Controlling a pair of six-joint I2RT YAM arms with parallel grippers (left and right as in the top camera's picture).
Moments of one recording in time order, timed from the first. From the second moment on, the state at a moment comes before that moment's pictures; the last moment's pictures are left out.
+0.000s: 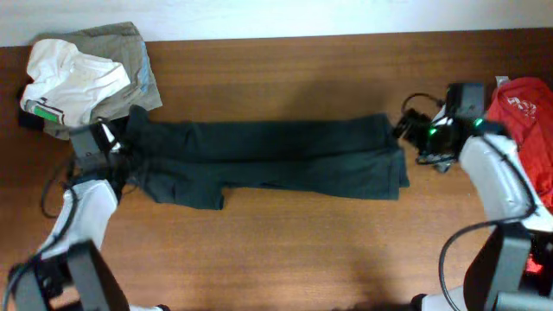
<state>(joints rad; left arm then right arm) 0.29 1.61 0.90 -0.17 0.15 -0.42 -0.18 1.65 1.23 -0.74 -0.21 0.50</state>
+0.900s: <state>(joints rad) 0.15 1.78 1.06 -0.78 0.16 -0.23 -0.11 1.63 1.33 -0.98 -0.23 0.38</state>
